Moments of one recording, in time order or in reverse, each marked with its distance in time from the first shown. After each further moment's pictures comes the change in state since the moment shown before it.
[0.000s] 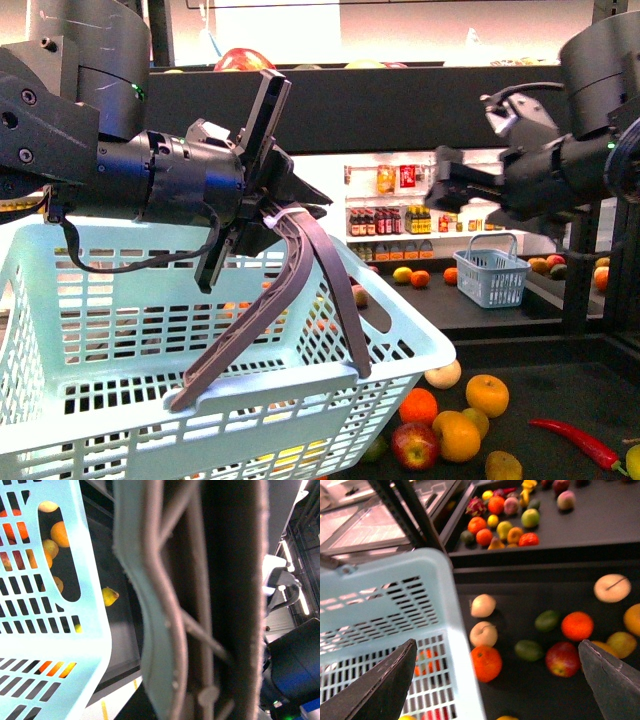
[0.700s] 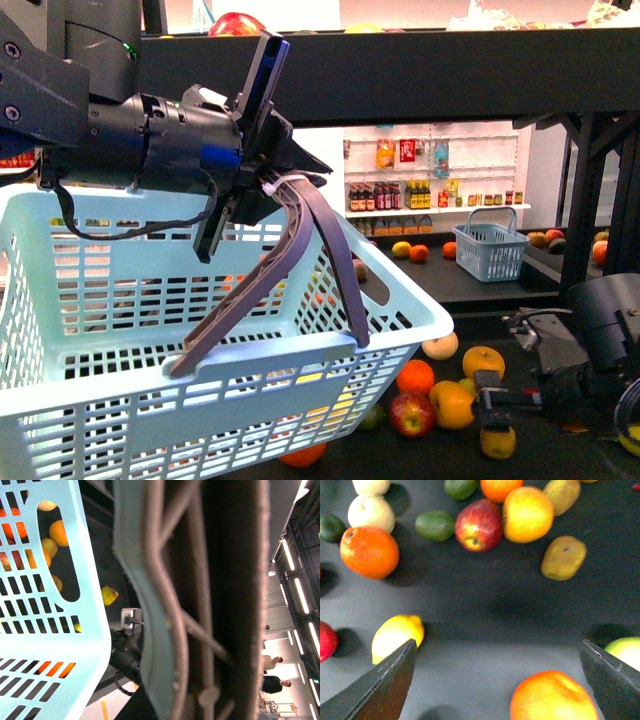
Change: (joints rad) left arm 0.000 0.000 0.000 0.000 0.000 0.001; right arm -0.043 0.364 -0.247 0.169 0.005 -0.127
